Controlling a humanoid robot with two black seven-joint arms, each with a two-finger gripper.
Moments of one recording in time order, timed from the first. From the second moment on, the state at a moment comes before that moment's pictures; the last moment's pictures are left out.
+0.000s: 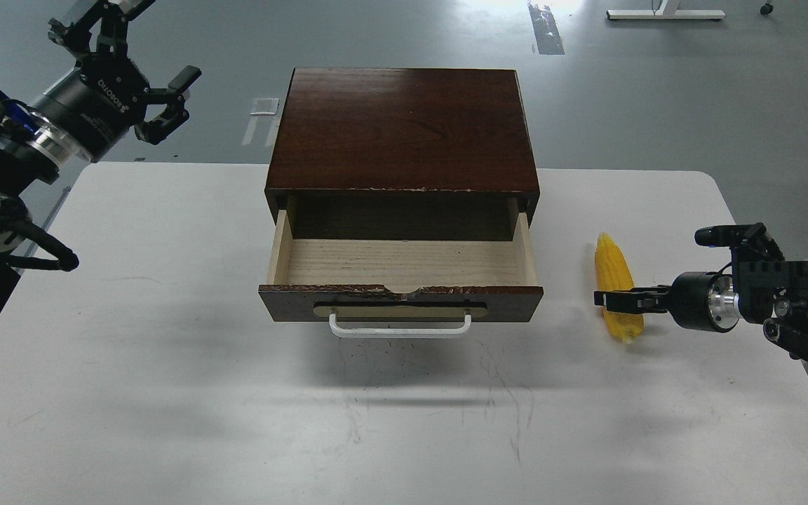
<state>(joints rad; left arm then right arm) -0.92 0.70 -0.43 -0.91 0.09 -0.49 -0.49 0.92 -0.61 -0.16 0.75 -1.30 0.21 0.49</state>
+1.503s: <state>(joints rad) -0.92 0.75 -0.44 -0.91 0.09 -0.49 -0.49 1.93 -0.16 -0.55 1.08 -1.58 0.18 0.49</state>
